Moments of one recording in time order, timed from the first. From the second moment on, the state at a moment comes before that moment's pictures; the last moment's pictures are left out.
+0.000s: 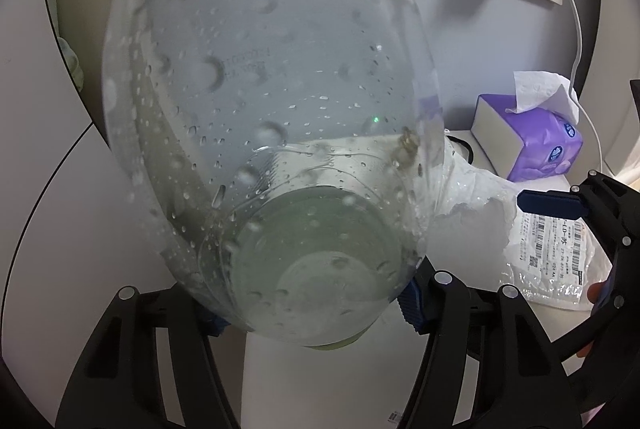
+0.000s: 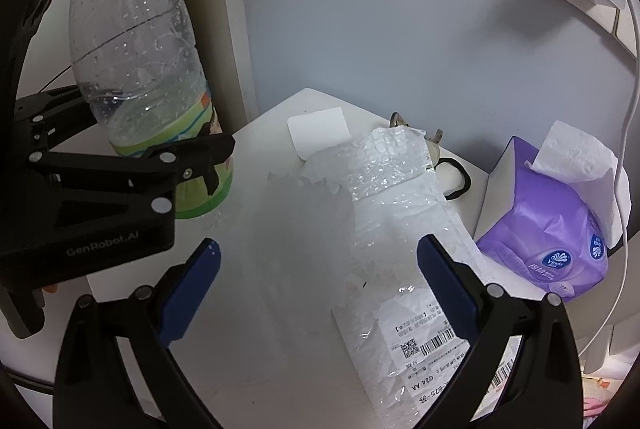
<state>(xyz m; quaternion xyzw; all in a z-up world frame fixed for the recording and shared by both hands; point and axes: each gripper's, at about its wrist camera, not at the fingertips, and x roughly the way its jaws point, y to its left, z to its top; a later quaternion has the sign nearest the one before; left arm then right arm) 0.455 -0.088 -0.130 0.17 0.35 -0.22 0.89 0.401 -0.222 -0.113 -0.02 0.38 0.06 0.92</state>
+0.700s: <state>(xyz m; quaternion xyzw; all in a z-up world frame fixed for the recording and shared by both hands) 0.447 -0.068 -0.126 0.16 0.35 -0.20 0.90 0.408 -0.217 -0.123 -0.01 0.40 0.07 0.91</state>
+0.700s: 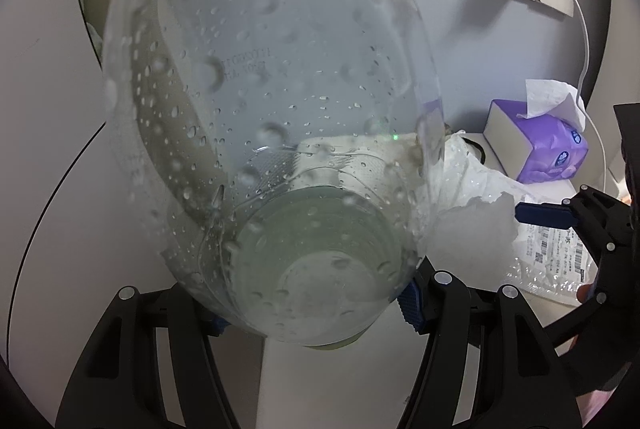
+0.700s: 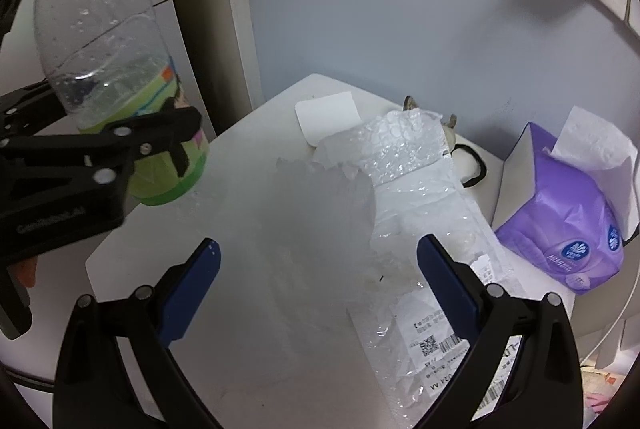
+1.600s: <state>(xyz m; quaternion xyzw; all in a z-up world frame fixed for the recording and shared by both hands) 0.445 -0.064 -0.124 0.15 0.37 -0.20 0.90 0.415 -0.211 -0.127 0.01 0.42 0.06 0.91</state>
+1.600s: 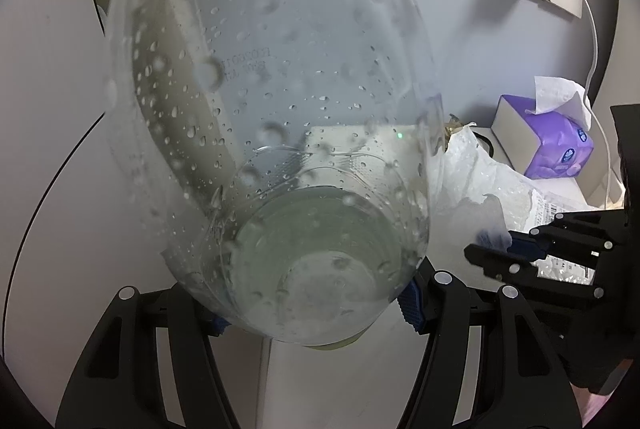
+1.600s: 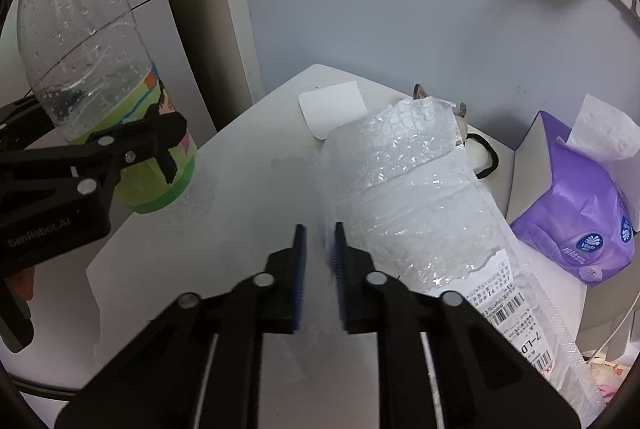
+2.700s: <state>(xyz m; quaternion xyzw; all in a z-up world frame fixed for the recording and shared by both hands) 0.418 -0.082 -0.045 0.16 0.35 -0.22 0.90 0.376 -0.275 -0.003 0.03 0.38 0.01 0.93</state>
